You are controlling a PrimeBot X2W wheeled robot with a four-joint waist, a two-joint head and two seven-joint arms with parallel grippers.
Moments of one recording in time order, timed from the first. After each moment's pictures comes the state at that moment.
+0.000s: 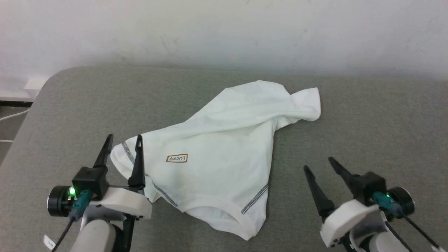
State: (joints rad) left arm -0.17 0.31 -0.25 0.17 -0.34 0.16 -0.25; right arm -0.03 -0.11 0.16 0.11 0.09 0.13 -0.06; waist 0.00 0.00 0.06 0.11
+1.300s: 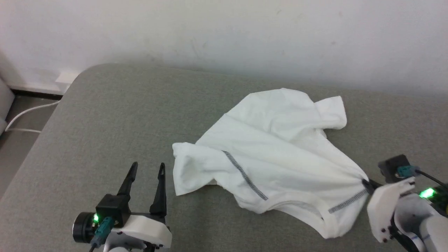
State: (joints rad) left arm -0.03 0.15 -0.18 0.14 -0.22 0.06 -0.26; right arm -0.17 -0.36 0.20 0.28 0.25 0.13 0.36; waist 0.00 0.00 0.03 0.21
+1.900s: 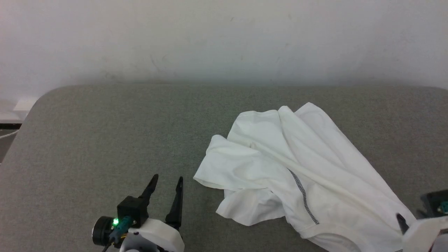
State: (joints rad) left arm -0.06 0.12 -0.22 0.28 -0.22 -0.01 -0.24; right arm 0.19 -0.33 -0.11 -0.06 0.11 0.13 0.59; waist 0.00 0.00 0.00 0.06
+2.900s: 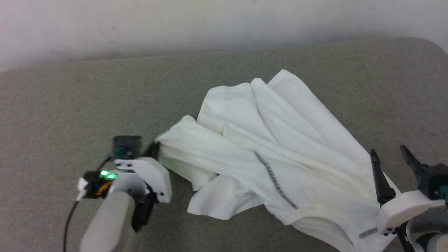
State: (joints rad) left arm -0.37 0.15 -0.22 0.47 -0.27 0.04 0.15; right arm 0.02 -0.14 -0.10 -0.08 0.03 0.13 0.08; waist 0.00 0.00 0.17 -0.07
